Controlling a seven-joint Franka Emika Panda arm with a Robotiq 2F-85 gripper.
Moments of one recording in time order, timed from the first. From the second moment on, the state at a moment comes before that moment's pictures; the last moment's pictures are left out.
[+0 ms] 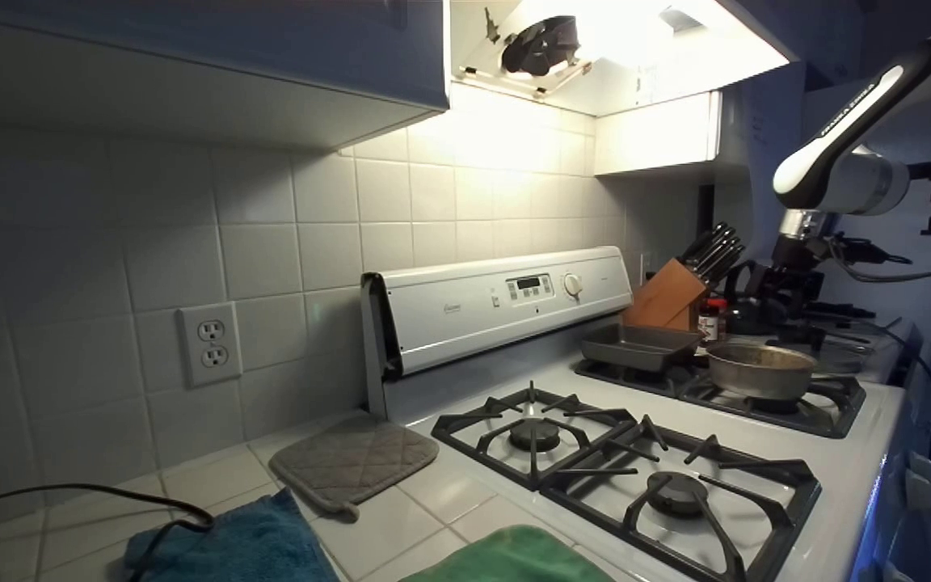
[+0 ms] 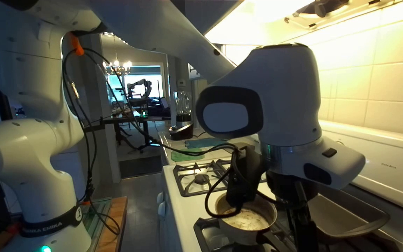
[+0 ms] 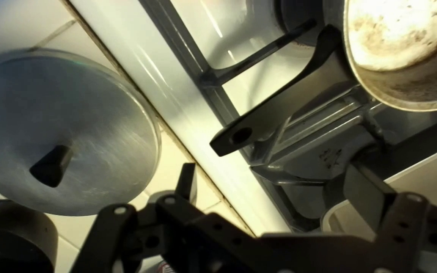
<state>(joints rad) -0.34 0.19 -0.18 -2.18 0.28 2.53 -0.24</state>
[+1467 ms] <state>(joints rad) -0.27 0.14 -0.16 -2.32 0.29 2.46 -0.35</state>
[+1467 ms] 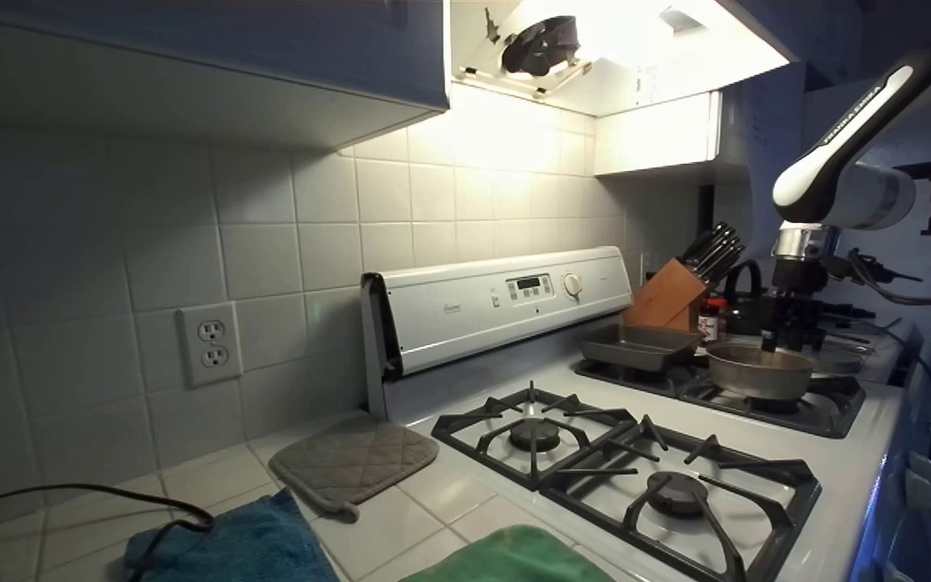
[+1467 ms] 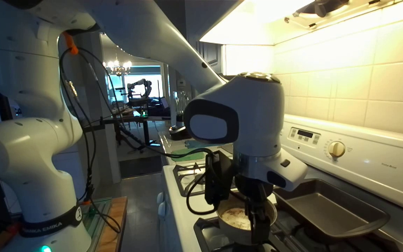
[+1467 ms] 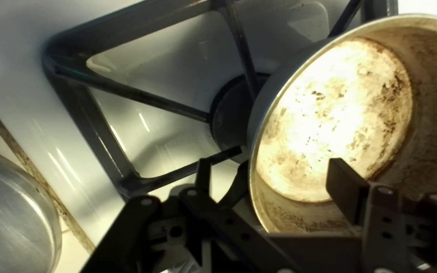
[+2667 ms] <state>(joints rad) -0.27 0.19 -0.16 -2.32 0.25 2.47 -0.35</state>
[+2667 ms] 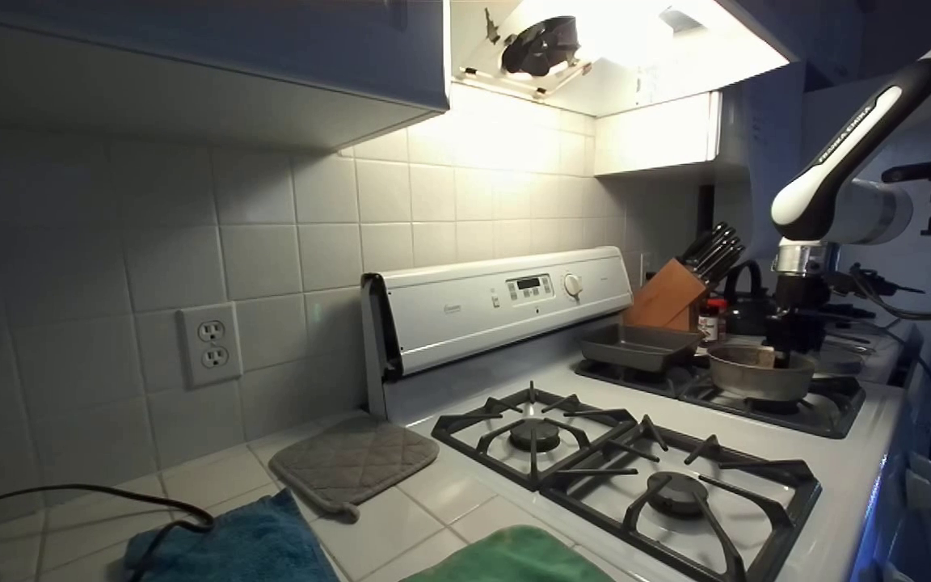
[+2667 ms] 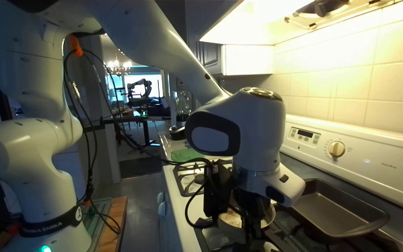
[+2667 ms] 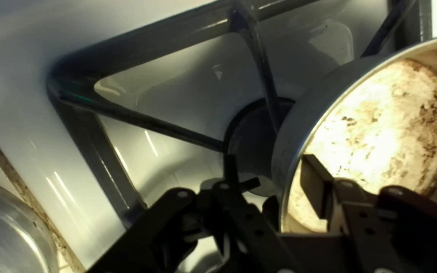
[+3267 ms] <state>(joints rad) -0.27 0.21 -0.15 -2.31 0.25 2.50 -0.35</state>
